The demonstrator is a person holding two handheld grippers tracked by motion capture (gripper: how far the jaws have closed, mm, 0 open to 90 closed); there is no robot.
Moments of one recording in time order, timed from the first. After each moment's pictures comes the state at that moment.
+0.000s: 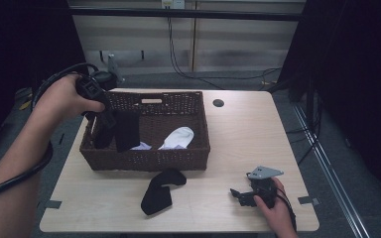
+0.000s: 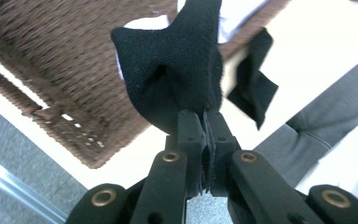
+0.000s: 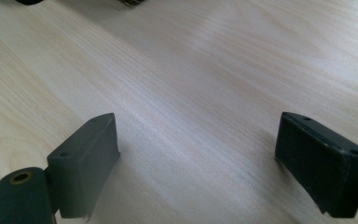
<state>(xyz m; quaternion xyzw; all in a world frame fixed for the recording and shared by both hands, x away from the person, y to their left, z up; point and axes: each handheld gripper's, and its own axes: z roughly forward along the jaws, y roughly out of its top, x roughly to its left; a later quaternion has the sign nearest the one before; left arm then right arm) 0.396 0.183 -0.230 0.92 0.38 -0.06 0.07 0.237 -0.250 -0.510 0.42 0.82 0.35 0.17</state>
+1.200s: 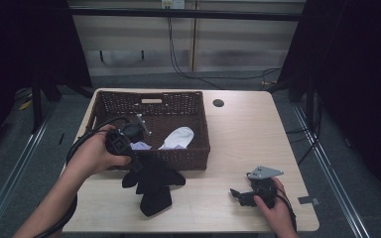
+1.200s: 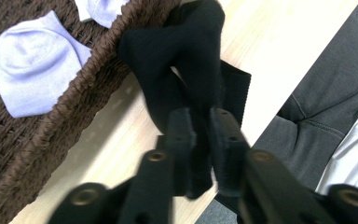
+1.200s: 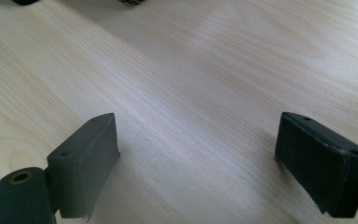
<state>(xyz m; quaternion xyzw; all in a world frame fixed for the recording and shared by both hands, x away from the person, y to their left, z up) 0.332 0.142 -0.333 0.95 0.28 -0.07 0.11 0.237 -0.250 -0.510 0.42 0.82 0.35 0.17</state>
